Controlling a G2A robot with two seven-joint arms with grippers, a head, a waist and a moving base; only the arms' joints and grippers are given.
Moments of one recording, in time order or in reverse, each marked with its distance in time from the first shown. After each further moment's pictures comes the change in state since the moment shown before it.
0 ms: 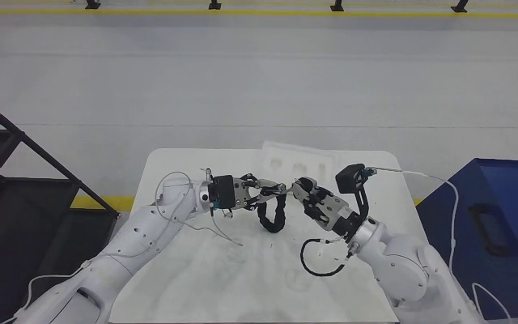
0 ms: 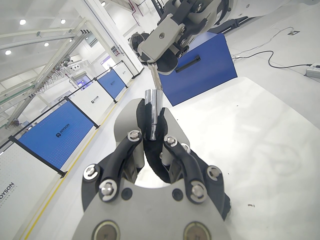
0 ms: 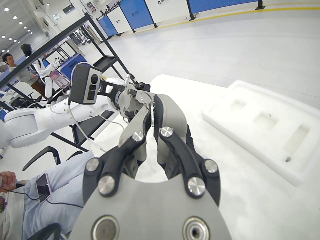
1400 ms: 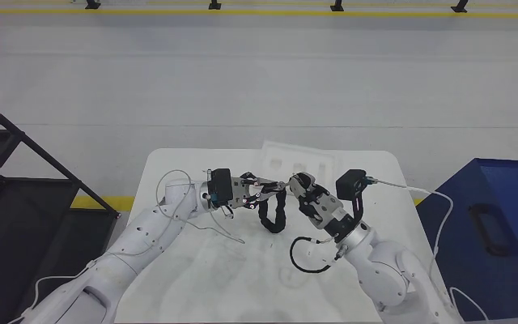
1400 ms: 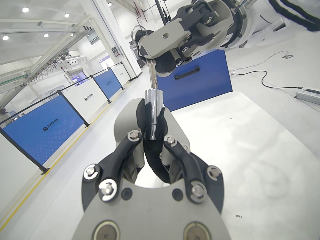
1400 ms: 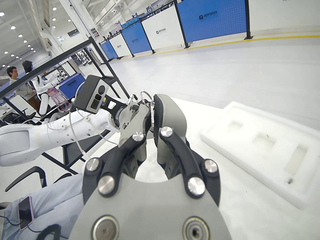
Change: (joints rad) left arm 0.004 -0.033 -0.013 0.057 -0.064 -0.082 0.013; right arm -0.017 -0.035 -0.071 0.054 -0.123 -0.022 -0.254
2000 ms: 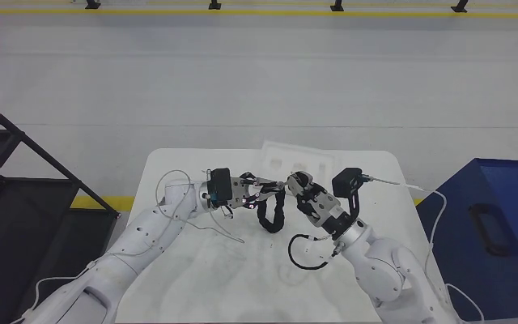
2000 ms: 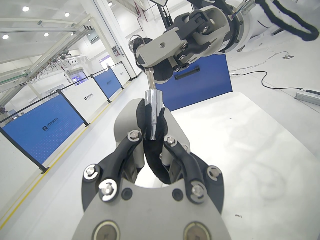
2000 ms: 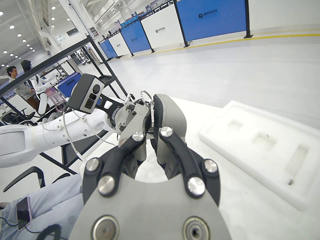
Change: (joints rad) left arm 0.006 -0.004 -0.014 0.003 0.007 -0.012 0.000; right arm 0.024 -0.013 -0.015 0.036 -0.012 -0.014 0.002
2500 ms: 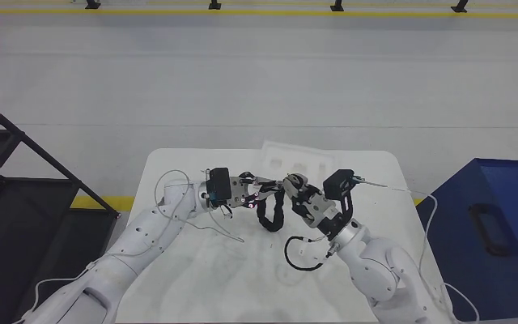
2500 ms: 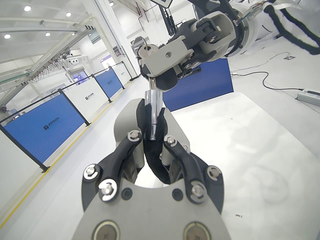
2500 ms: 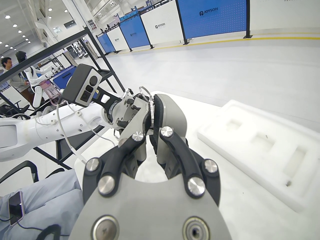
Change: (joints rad) left arm 0.008 0.000 -0.016 -0.005 0.004 -0.003 -0.002; right arm 0.013 -0.010 -0.024 0.014 -0.061 0.009 0.012
